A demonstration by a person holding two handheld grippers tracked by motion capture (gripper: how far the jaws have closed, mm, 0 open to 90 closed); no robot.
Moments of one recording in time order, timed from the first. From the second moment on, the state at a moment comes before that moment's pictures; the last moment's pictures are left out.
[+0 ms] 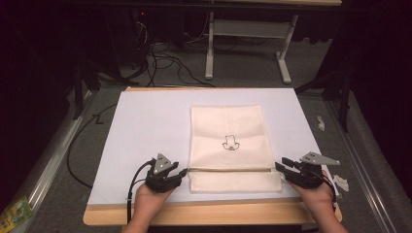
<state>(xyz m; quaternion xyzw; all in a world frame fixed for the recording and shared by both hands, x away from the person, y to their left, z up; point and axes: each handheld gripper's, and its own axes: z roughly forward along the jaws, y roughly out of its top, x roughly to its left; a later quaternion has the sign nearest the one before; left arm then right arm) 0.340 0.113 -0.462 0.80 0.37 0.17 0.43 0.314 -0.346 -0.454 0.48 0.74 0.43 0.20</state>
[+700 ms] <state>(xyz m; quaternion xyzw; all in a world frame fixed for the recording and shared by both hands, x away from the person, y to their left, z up) 0.352 0.199 -0.443 0.73 0.45 0.27 0.44 0.312 -0.399 -0.447 0.52 0.69 0.41 0.29</state>
